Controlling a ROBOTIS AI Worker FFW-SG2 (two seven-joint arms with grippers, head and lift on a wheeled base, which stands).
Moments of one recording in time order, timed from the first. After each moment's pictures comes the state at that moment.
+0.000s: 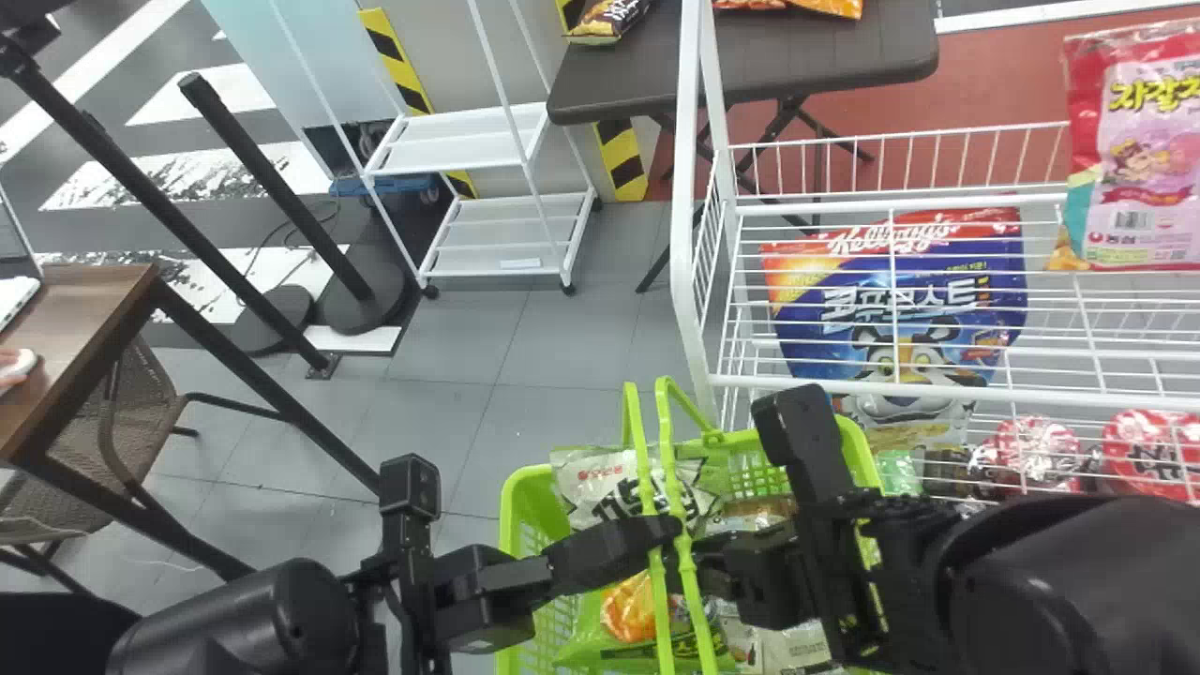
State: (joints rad) left arm 0.30 0.07 0.51 -1.95 0.30 1.57 -1.57; right arm 0.00 0.00 0.55 -1.75 -0.45 1.09 0.18
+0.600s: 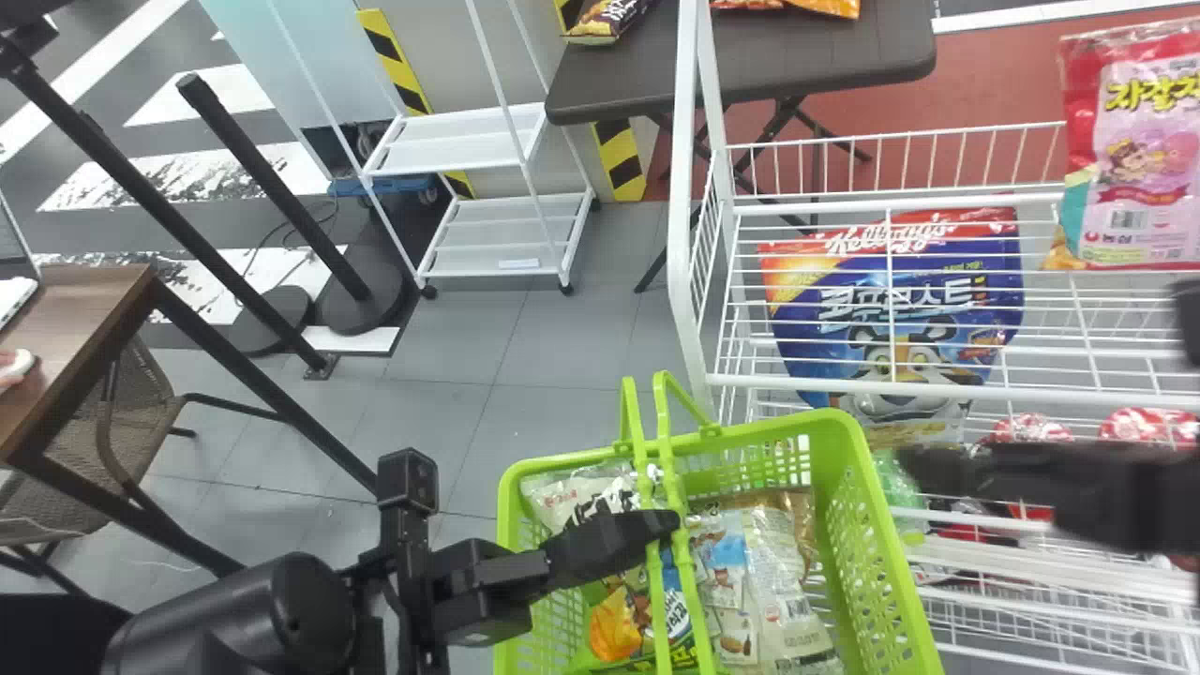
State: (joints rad) left arm 0.29 0.07 0.51 -1.95 0.30 1.57 -1.57; right arm 0.16 -0.08 -0.03 -2.19 -0.44 1.21 0.27
